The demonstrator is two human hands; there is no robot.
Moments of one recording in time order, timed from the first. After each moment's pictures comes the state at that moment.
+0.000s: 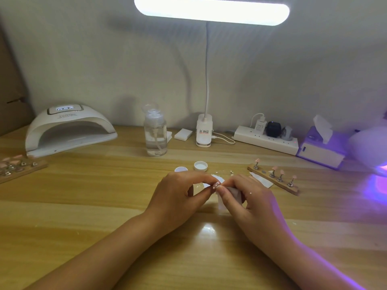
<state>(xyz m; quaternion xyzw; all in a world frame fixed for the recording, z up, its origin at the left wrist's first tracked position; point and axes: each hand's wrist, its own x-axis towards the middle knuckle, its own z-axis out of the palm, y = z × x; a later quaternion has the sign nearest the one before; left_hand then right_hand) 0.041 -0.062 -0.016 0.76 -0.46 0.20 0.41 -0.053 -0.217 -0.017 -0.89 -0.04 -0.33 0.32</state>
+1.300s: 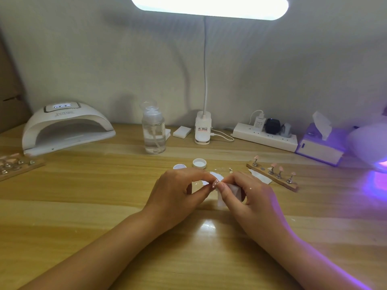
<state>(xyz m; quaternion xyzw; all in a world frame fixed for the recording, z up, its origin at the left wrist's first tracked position) 0.042 -0.061 -0.019 0.77 -0.46 0.20 0.40 -0.054 -0.220 -0.018 -0.90 -0.01 -0.30 0.33</state>
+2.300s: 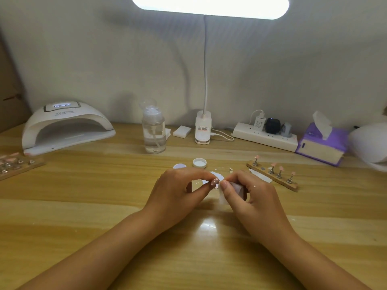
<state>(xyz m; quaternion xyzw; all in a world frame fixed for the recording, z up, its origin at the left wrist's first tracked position) 0.040 -0.062 -0.018 0.77 -0.44 0.19 0.42 -0.054 -0.220 -0.015 -0.88 0.00 -0.29 0.36</state>
